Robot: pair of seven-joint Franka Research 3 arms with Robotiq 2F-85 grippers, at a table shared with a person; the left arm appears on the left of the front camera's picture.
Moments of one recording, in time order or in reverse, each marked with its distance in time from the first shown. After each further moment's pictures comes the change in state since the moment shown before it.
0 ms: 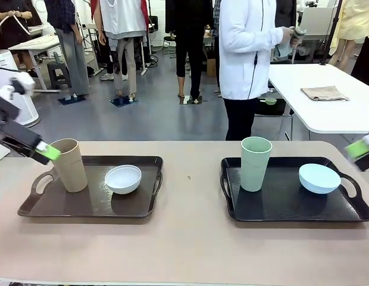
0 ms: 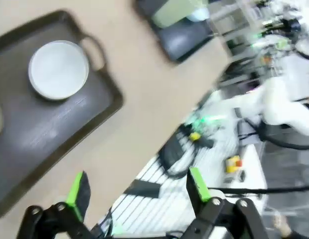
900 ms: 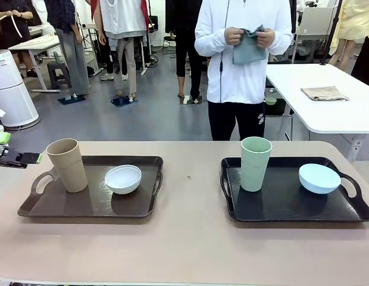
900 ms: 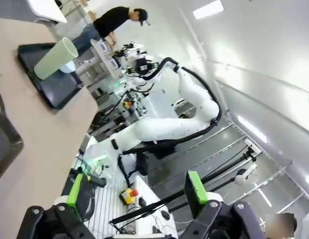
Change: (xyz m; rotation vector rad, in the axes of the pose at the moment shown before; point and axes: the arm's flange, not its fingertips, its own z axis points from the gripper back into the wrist) left arm -0.054 0.068 0.002 -0.664 -0.257 0.059; right arm -0.041 -0.080 0.043 0.623 -0.290 -0.180
